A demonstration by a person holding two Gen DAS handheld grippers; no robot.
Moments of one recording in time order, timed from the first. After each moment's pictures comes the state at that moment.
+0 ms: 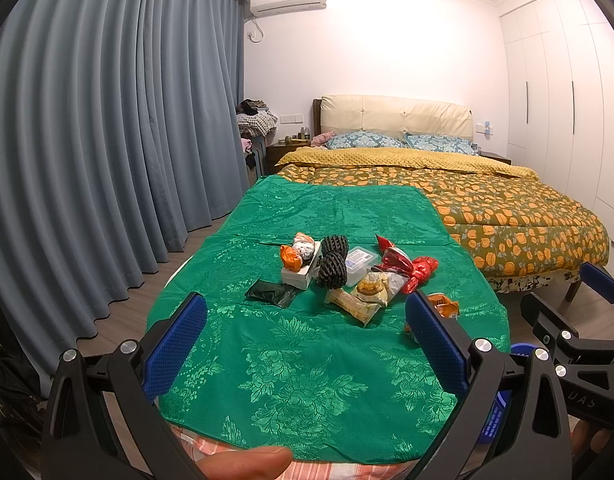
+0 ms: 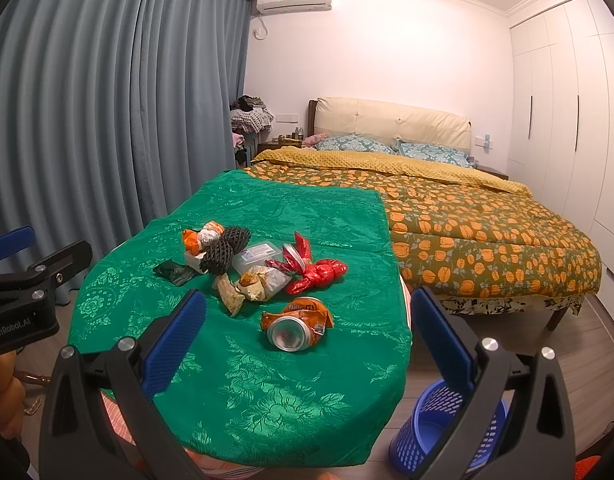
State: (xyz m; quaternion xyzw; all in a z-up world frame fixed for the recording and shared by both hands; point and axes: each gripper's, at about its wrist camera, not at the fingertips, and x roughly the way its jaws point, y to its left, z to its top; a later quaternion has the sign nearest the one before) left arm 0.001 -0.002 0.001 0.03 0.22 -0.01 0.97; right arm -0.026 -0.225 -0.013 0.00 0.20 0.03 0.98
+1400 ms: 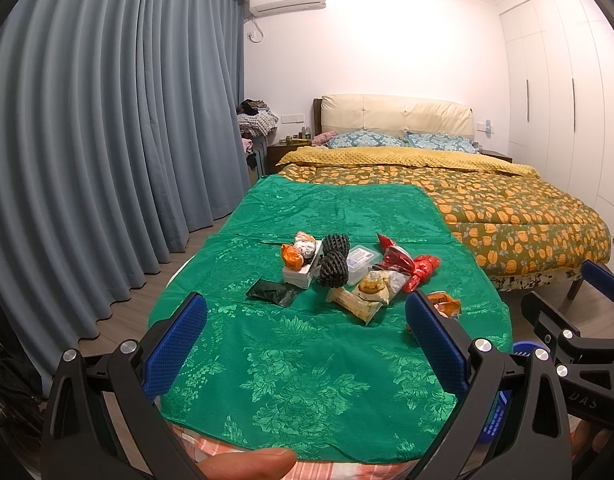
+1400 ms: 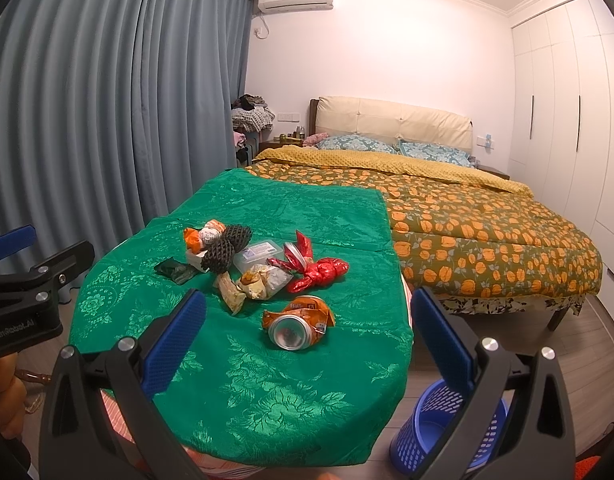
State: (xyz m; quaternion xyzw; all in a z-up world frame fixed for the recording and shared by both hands) left arm 0.001 0.000 -0.002 0.03 0.22 -0.01 0.97; right arm -0.026 -0.225 -0.015 0.00 0.20 0.03 0.98
